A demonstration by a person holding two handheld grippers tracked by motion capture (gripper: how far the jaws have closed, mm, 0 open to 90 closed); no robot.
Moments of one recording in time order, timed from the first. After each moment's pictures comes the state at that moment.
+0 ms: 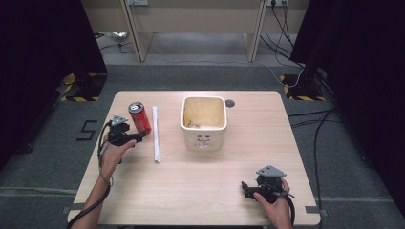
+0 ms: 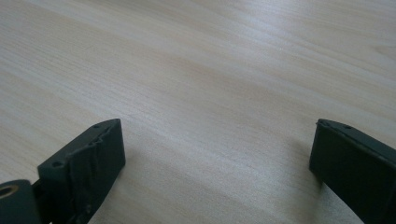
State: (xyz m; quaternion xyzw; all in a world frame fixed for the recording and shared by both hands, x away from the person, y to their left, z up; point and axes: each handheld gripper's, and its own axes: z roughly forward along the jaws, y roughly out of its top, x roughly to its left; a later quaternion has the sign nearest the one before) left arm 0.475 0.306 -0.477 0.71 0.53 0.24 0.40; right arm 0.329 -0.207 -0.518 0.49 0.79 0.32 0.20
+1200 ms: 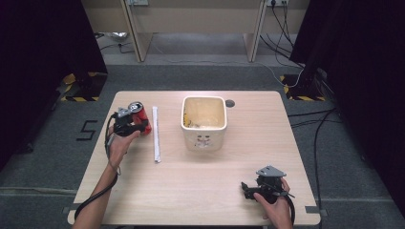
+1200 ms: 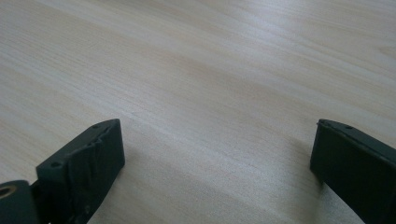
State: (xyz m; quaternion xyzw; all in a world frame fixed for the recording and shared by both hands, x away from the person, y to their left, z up) left arm 0.502 0.297 -0.472 0.70 0.52 0.27 0.41; right arm 0.329 -0.207 -0.518 0.48 0.79 0.32 0.20
